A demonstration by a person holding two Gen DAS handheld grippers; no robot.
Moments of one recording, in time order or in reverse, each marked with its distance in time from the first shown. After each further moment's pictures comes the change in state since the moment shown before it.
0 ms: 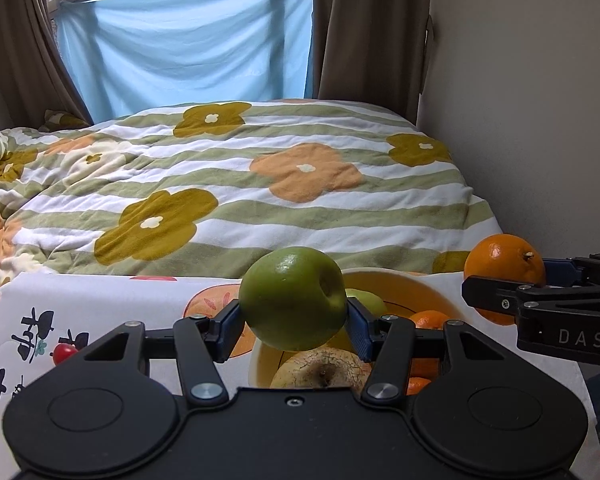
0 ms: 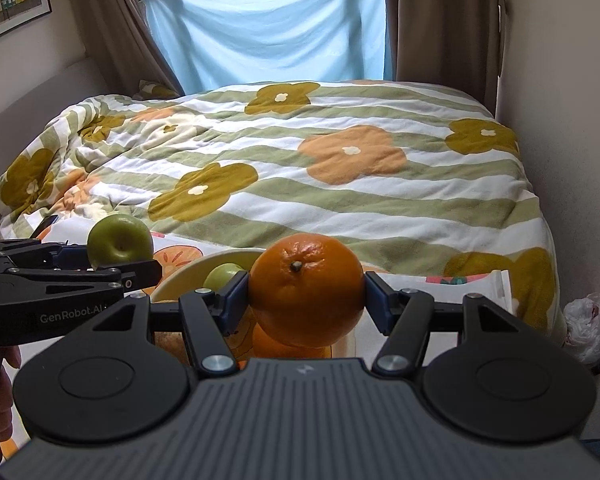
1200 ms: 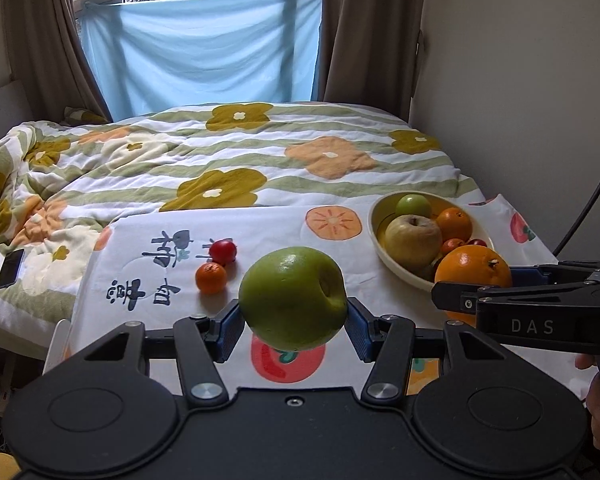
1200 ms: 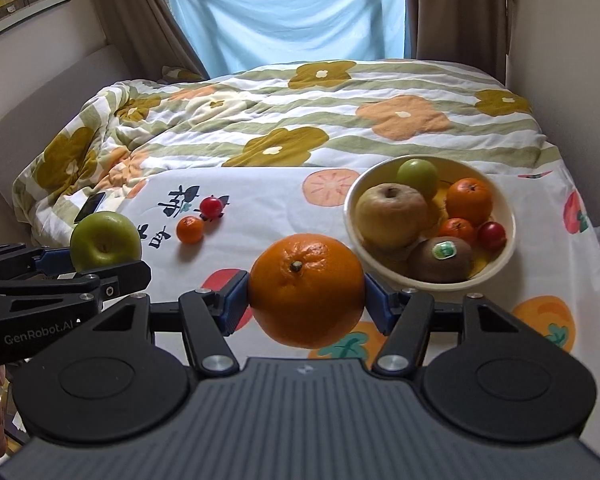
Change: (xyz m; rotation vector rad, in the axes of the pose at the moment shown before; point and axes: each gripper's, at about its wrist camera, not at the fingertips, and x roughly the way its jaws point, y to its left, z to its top) left arm -0.165 0.135 -0.105 0.024 -0.034 -0.060; right arm -0.089 0.203 -0.087 0.055 0.031 -0.023
